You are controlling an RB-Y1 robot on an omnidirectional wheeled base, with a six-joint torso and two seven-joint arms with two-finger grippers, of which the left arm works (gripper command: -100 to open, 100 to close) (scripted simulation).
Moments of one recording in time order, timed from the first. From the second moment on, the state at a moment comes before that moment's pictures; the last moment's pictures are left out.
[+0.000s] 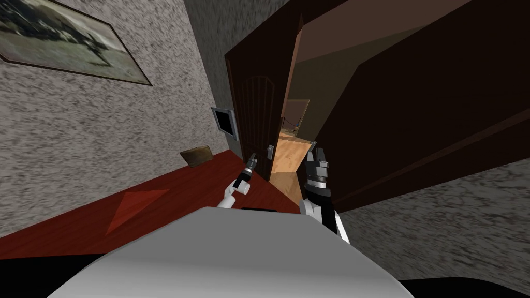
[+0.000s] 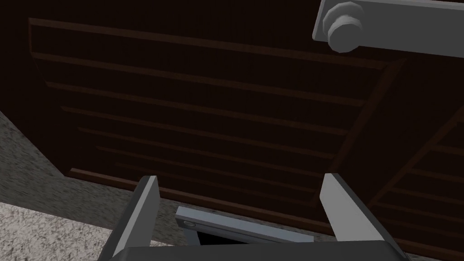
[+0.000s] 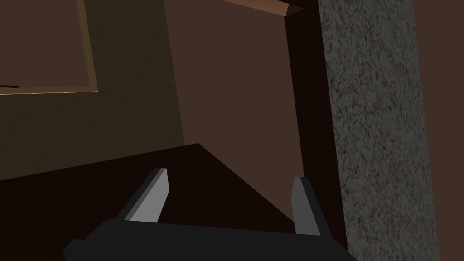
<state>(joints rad) -0.08 0.05 -0.30 -1.36 0.20 -0.41 -0.06</state>
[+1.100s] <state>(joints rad) -0.24 0.02 -0.39 -1.08 0.25 -0.40 -0.10</state>
